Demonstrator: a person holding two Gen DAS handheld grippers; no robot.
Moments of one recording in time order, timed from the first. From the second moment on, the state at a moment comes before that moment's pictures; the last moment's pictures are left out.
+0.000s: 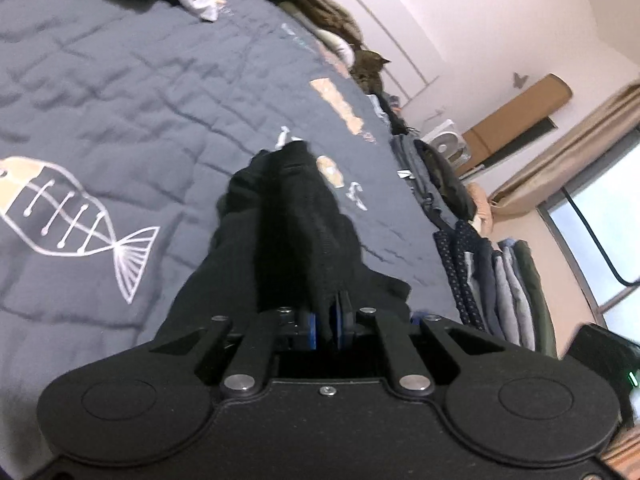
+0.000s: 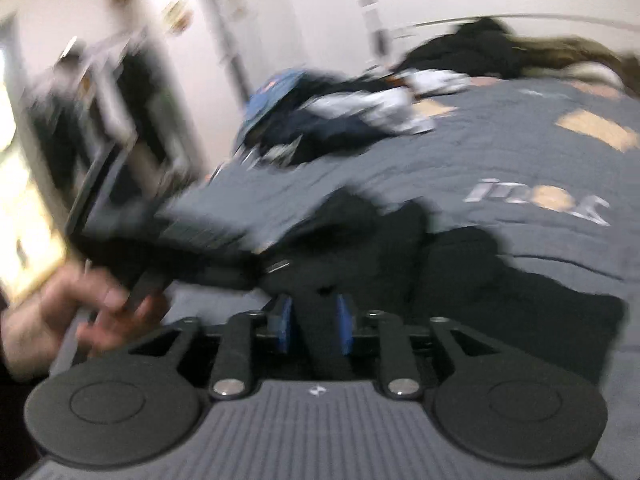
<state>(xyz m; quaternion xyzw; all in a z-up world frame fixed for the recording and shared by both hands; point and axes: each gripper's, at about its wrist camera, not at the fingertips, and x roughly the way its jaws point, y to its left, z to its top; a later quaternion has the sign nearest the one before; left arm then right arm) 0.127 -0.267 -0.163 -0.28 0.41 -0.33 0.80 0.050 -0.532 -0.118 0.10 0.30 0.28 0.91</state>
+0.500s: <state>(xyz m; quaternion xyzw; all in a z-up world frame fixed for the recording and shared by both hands) 0.128 -0.265 -0.168 -0.27 0.42 -0.33 0.80 0.118 -0.578 -0.168 0.21 0.34 0.15 0.90</state>
